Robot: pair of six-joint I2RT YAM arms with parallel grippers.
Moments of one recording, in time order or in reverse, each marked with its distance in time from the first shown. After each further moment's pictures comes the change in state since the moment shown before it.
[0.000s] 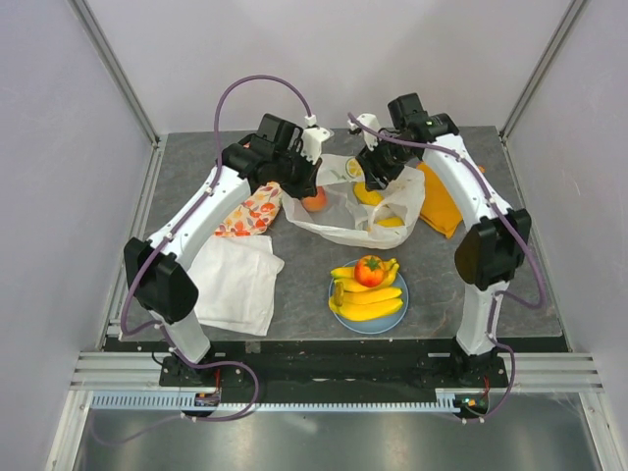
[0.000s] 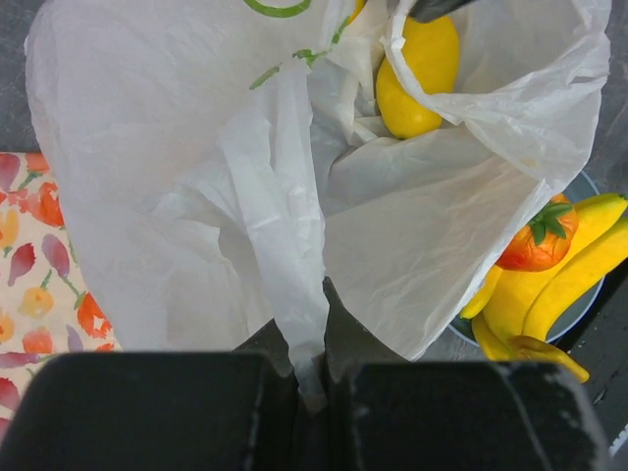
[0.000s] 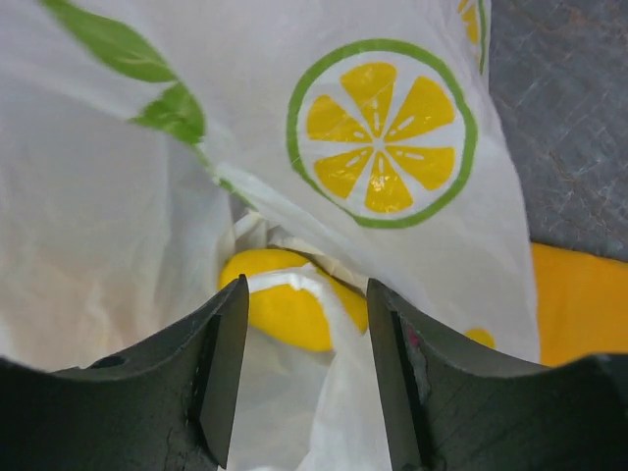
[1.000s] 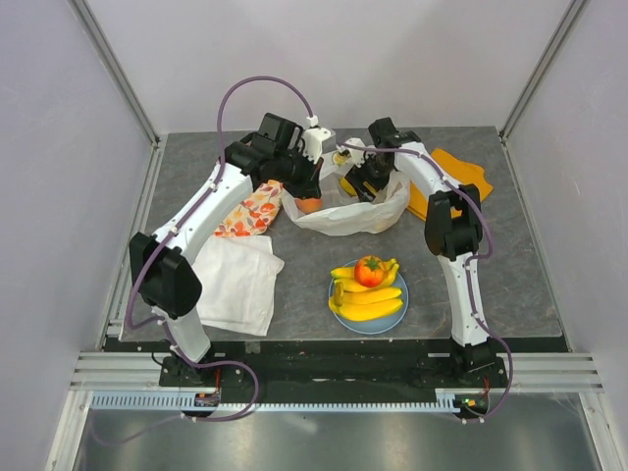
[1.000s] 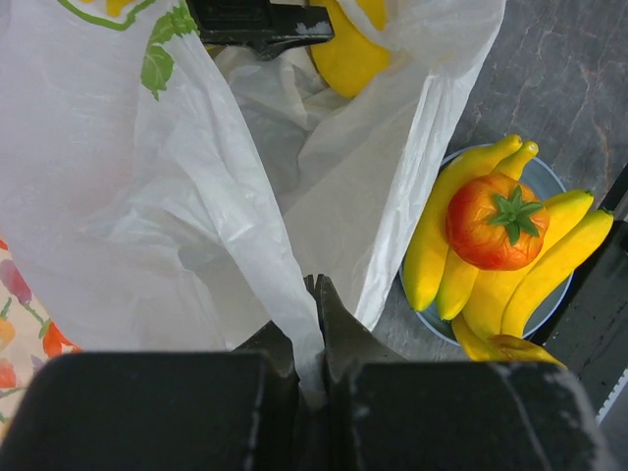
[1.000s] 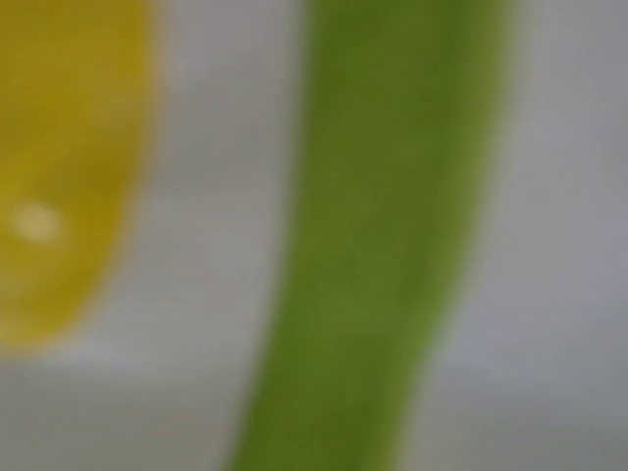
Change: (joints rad) left arm 0.017 0.036 0.016 0.004 0.098 -0.003; right arm -0.019 0.440 0.141 0.129 0.129 -0.072
